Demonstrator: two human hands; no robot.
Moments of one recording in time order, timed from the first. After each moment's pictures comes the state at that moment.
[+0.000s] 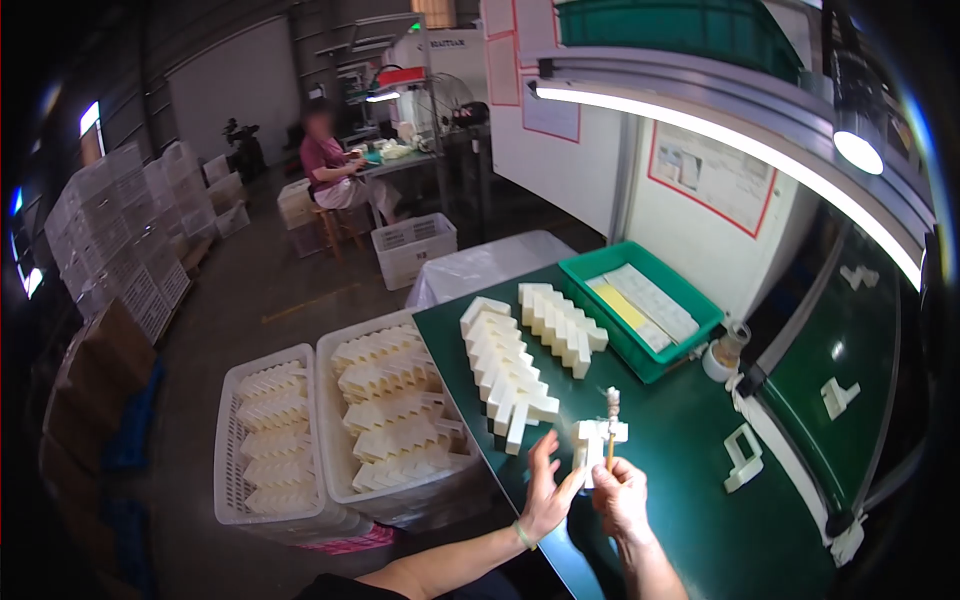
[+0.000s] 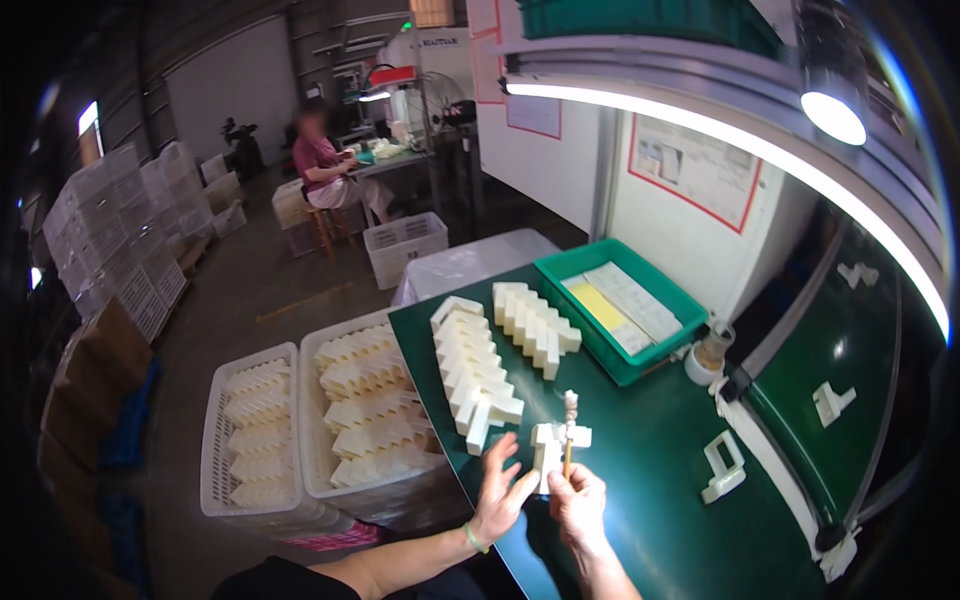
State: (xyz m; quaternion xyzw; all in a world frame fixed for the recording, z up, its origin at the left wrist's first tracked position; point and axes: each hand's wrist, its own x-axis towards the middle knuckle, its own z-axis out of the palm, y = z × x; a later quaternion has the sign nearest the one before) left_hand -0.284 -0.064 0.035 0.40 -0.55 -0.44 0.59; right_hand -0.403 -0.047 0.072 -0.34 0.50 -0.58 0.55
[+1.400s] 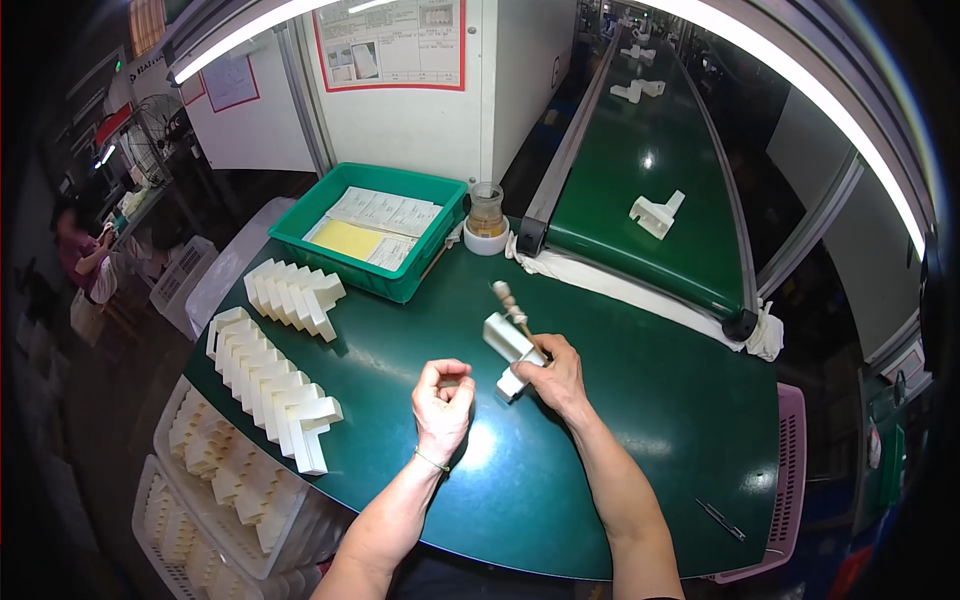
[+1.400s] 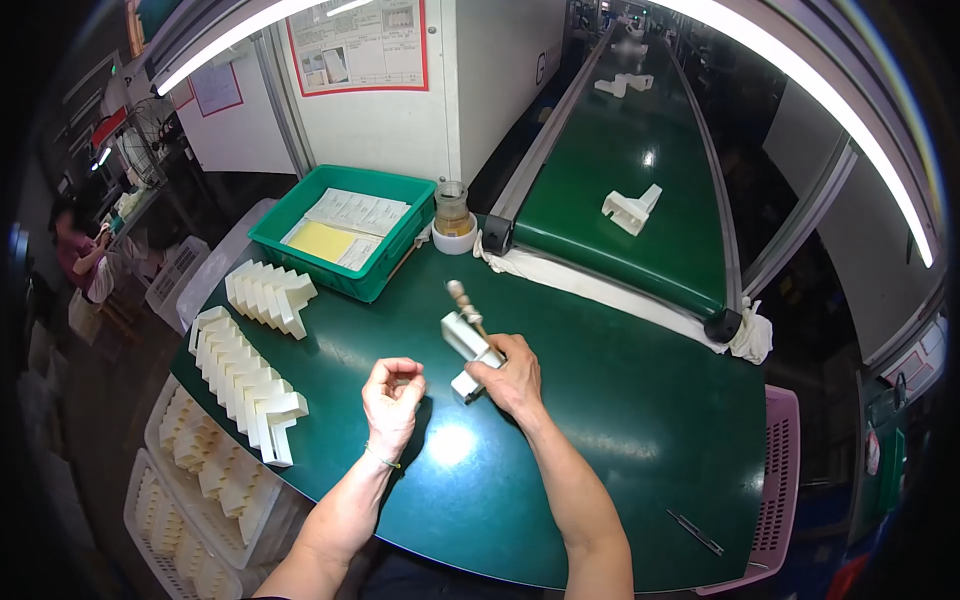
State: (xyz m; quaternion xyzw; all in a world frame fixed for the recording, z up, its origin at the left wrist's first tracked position) left_hand -0.407 -0.096 0.051 0.28 -0.58 -0.61 0.46; right_hand -0.573 -0.026 0.060 -0.39 0.78 -0.46 0.17
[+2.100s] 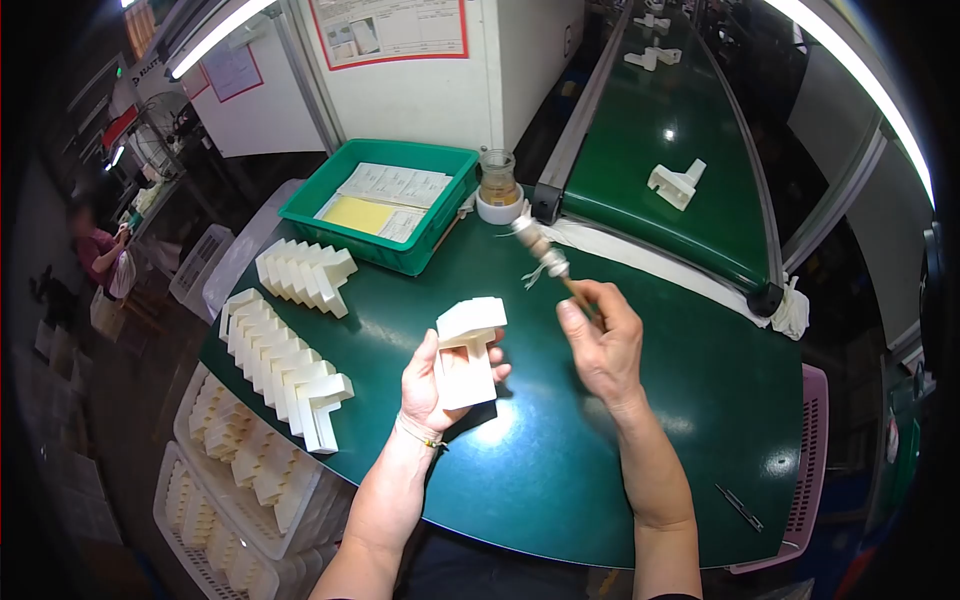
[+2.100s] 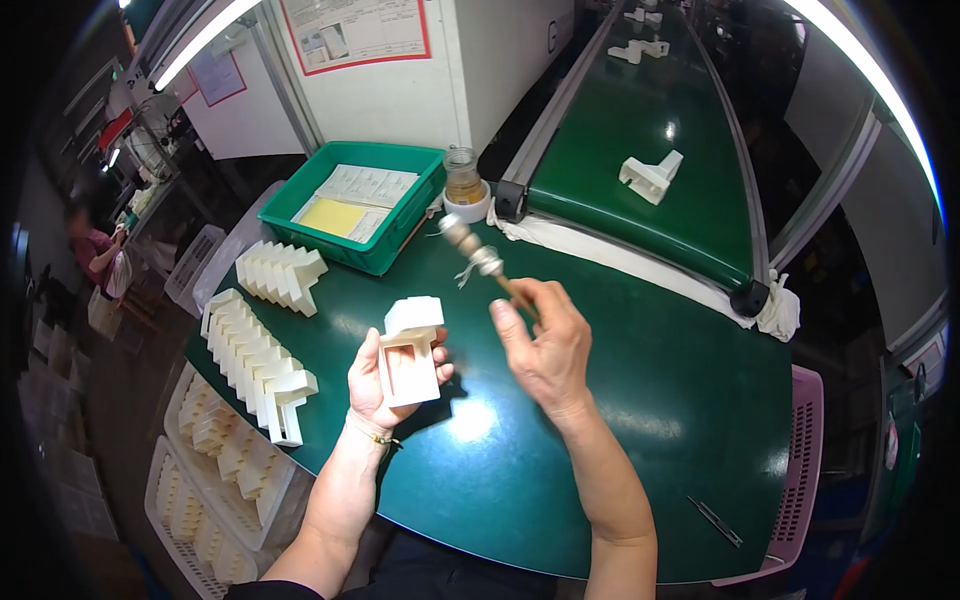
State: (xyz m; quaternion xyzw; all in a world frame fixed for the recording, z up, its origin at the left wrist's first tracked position) left_hand -0.392 -0.117 0.063 -0.01 -0.18 -0.95 0.24; right_hand -0.558 0.002 0.128 -0.43 0.69 -0.58 0.00
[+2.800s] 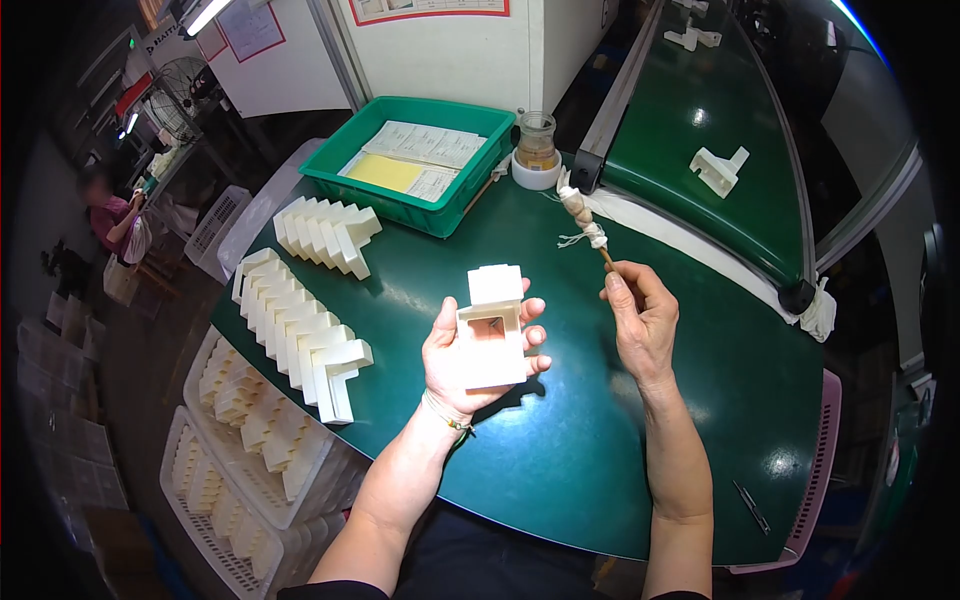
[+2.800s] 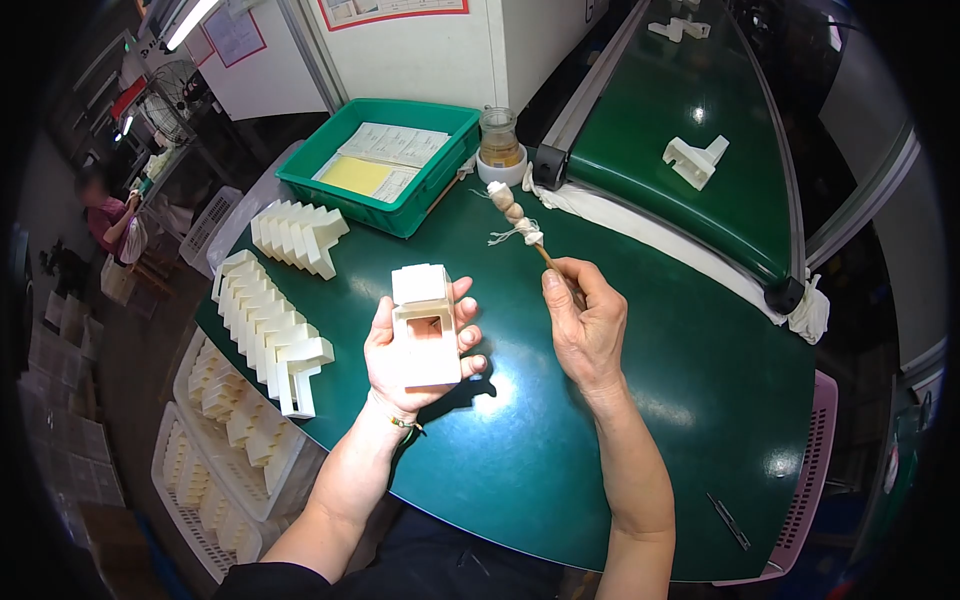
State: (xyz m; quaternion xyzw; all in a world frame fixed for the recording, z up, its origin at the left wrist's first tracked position) left_hand -0.393 -0.111 0.073 -0.09 -0.11 -0.97 0.19; right_hand -0.563 -0.009 0.106 -0.41 0.63 -0.65 0.08
